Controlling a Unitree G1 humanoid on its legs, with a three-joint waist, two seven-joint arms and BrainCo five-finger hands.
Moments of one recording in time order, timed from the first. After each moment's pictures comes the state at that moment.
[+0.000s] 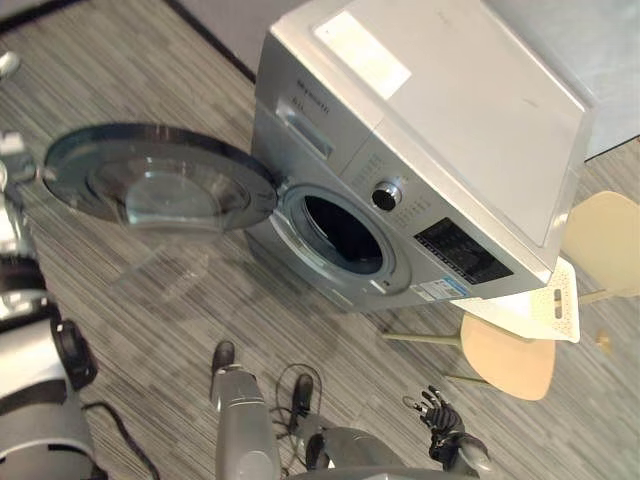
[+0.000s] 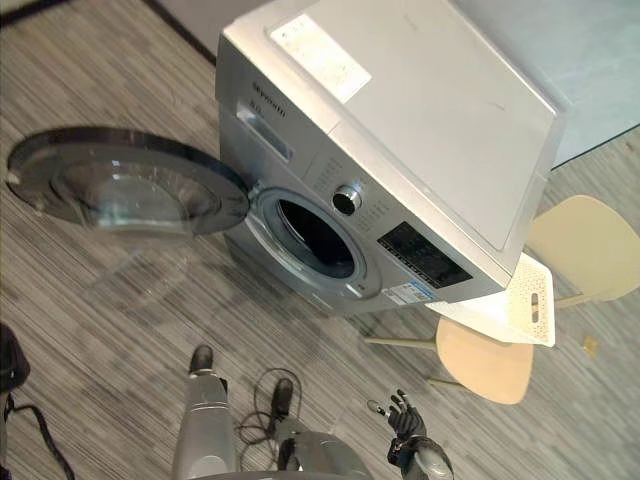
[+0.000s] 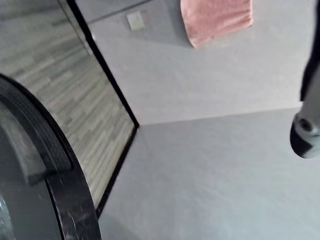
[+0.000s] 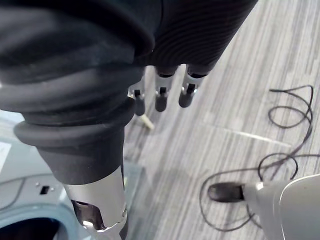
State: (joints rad) left arm -0.98 0.88 0.30 0.75 -0.04 0.00 0.15; right arm 0.12 -0.04 -0.09 0.82 0.33 -0.09 0.07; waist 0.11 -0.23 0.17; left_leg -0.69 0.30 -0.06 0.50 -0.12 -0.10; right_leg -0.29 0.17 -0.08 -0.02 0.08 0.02
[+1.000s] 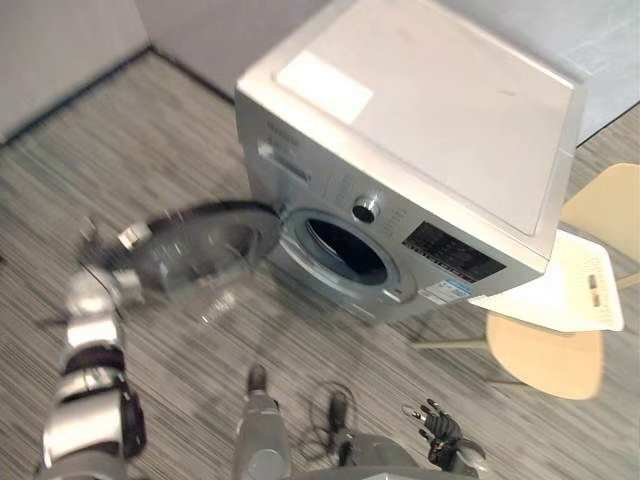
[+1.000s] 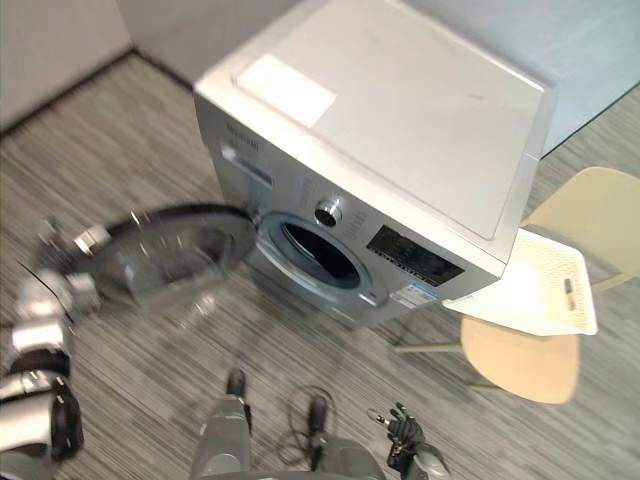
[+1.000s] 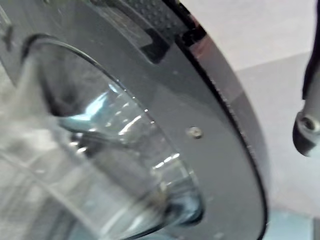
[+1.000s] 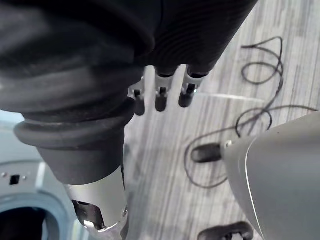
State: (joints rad) left arm -0.36 0.51 0.26 0.94 -0.05 -0.07 0.09; right arm 0.04 -0.09 -0.12 1.05 0.30 -0.06 0.07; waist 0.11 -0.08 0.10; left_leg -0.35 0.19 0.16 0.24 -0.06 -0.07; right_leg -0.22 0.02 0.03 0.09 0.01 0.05
